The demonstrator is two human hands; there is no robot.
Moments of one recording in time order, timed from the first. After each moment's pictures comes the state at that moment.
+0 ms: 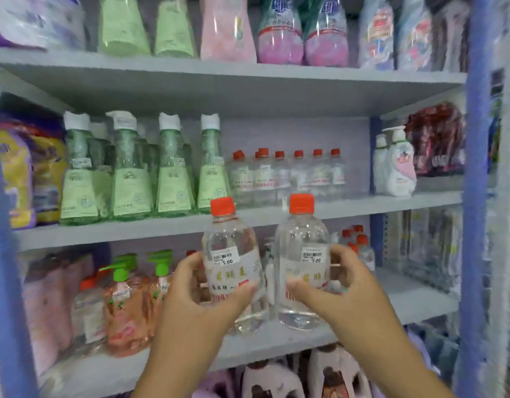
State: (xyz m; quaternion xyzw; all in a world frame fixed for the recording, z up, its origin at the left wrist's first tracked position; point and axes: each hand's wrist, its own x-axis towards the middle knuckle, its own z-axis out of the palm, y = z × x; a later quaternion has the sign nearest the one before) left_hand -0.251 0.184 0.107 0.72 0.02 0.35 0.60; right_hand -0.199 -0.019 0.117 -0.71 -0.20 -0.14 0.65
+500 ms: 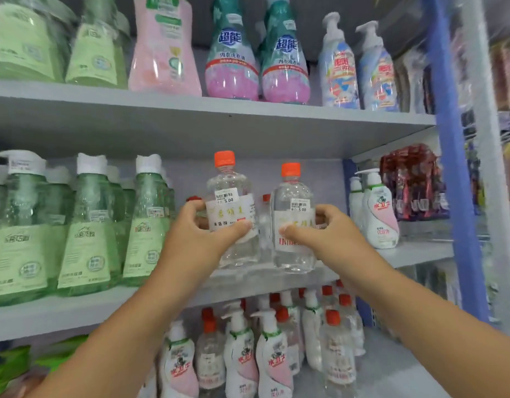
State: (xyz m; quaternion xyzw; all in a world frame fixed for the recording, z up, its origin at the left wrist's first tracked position) left_hand -0.073 0.141 0.253 0.76 -0.04 0.39 0.52; right_hand -0.014 -0.062 0.245 -0.73 -0.23 -0.21 0.61
